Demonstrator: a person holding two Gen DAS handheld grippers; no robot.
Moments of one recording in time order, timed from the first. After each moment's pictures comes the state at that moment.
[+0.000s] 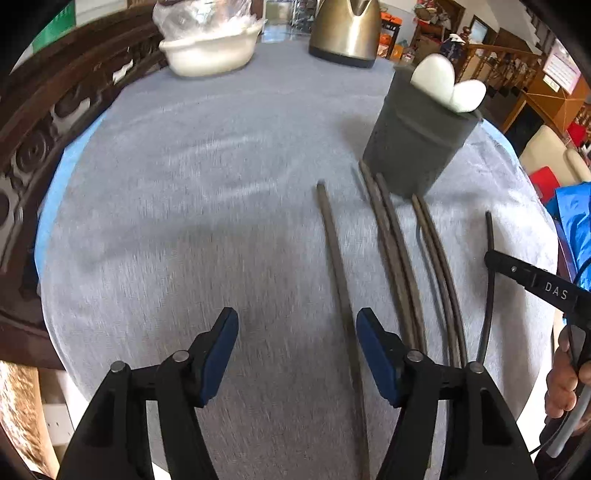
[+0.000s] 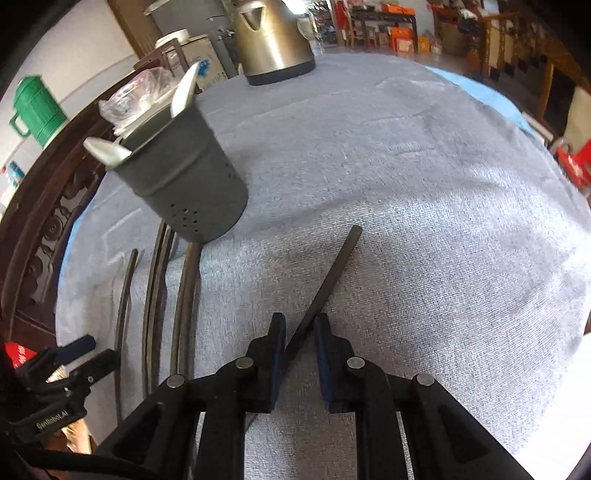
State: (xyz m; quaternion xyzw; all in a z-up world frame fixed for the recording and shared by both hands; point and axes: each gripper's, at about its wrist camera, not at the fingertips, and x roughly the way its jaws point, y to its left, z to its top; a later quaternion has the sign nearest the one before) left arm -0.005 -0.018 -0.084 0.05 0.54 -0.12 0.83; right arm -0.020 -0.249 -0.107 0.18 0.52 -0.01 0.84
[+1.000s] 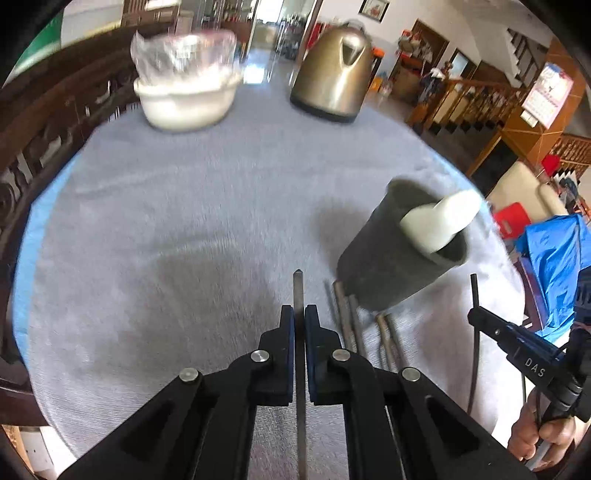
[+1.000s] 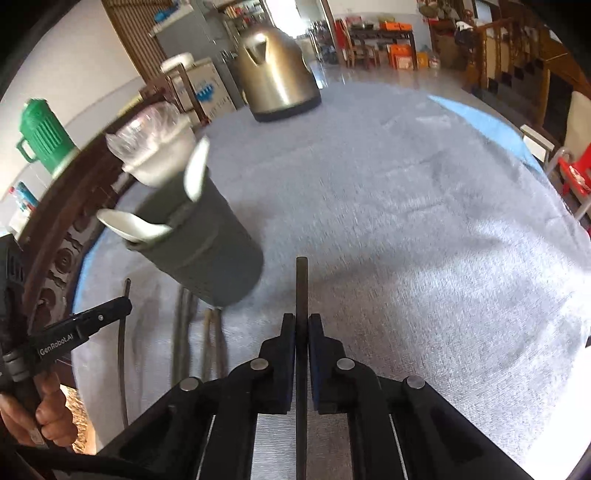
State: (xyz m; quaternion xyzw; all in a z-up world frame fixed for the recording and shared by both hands) left arm 0.063 -0.023 -0.037 -0.02 0.50 -0.18 0.85; right arm 0.004 -0.255 -0.070 0.19 0.46 0.00 0.87
